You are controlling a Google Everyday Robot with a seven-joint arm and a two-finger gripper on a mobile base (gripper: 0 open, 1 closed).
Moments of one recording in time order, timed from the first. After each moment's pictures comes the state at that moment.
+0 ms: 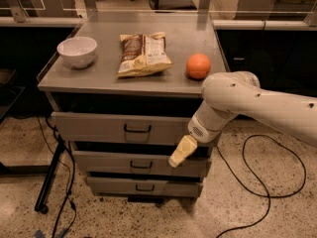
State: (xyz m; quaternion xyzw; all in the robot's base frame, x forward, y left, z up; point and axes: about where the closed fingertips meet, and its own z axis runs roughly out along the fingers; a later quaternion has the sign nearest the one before) arm 0.536 -0.111 0.666 -0.40 0.91 0.09 0.10
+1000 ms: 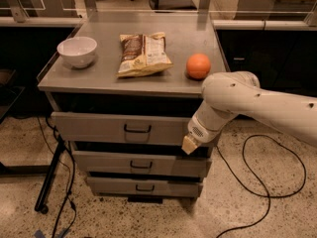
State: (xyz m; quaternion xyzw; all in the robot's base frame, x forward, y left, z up) arm 0.536 -0.111 0.666 -0.40 0.91 0.09 0.10
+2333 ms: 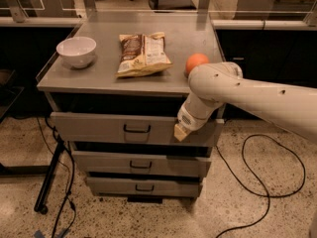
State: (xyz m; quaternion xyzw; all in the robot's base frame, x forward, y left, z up) arm 0.584 -0.087 0.664 -0.39 0.91 0.08 0.11
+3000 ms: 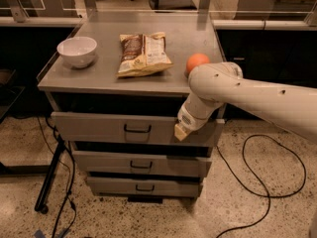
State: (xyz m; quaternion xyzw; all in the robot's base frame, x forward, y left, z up) arm 0.584 -0.087 0.664 -0.39 0.91 0.08 0.11
